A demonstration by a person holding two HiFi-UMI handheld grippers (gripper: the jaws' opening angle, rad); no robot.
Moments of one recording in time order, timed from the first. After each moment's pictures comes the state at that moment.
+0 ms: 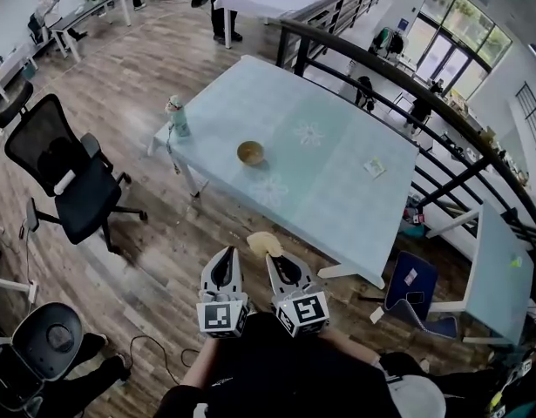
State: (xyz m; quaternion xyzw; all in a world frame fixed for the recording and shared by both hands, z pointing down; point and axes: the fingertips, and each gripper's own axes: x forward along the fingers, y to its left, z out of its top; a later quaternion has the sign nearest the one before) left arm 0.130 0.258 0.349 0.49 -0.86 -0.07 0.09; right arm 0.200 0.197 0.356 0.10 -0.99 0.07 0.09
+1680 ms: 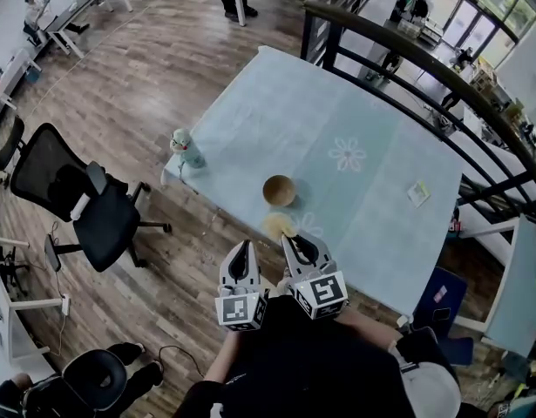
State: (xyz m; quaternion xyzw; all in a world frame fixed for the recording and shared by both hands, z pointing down) left arm -0.059 0.111 0.392 0.47 -0.87 -0.05 0.14; right arm -0.010 0.033 0.377 0.07 -0.99 0.09 0.12
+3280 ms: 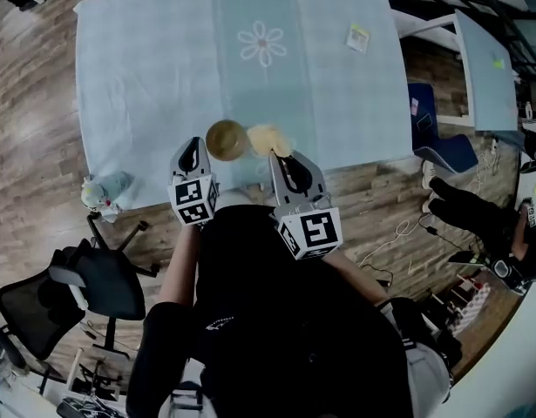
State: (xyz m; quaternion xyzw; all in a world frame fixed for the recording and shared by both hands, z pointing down) left arm -0.194 -0.080 0.568 0.71 -0.63 0.13 0.29; right arm -0.041 -0.075 0.411 0.47 -0.85 0.15 0.16
